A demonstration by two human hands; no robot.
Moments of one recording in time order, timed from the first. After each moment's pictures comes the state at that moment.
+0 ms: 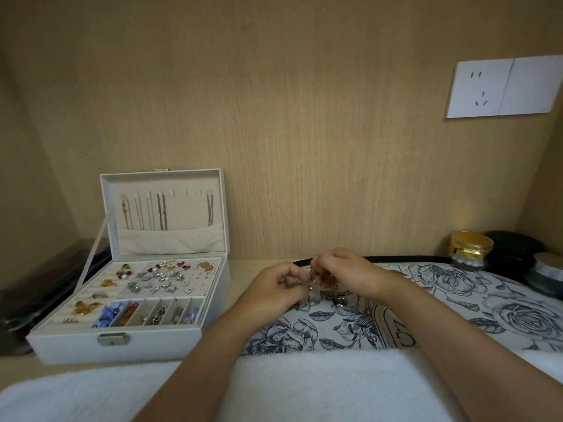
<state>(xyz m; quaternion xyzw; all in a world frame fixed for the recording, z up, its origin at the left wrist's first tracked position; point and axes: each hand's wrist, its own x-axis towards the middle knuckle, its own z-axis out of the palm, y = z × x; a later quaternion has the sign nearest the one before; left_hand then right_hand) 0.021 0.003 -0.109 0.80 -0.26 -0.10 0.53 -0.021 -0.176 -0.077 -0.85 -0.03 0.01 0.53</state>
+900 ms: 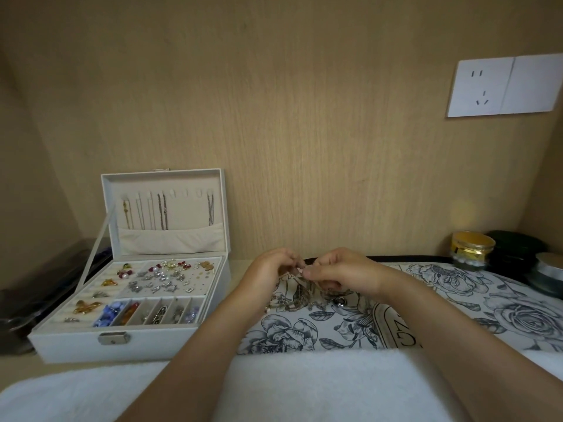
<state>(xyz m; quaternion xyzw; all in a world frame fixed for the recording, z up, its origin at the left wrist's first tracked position) 0.014 -0.002 -0.078 0.71 -0.19 -0.13 0.66 -0.027 -0.178 -0.070 -0.85 -0.07 0.08 0.52</state>
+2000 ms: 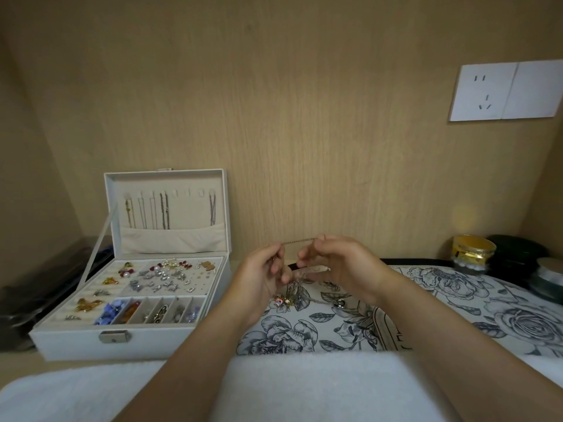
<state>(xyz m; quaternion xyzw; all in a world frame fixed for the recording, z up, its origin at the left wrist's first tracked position) 0.027 0.004 -0.092 0.52 -0.19 -0.16 0.82 -0.019 -0.171 -0.071 -0.67 -0.10 0.01 0.74</state>
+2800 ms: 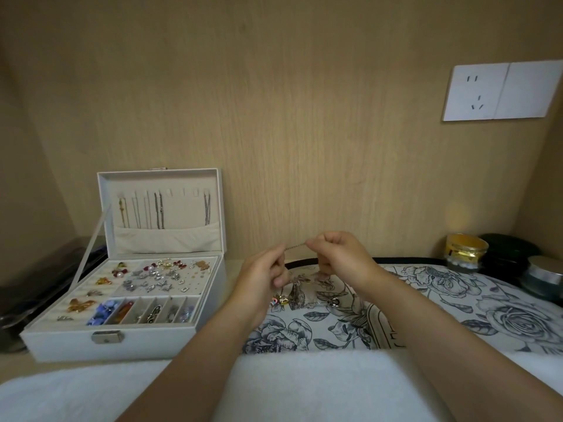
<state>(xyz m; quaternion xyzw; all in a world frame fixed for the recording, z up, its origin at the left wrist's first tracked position) 0.026 -0.007 -0.098 0.59 -0.16 -0.14 0.78 -0.015 -0.170 -0.072 -0.77 0.00 -0.11 0.63</state>
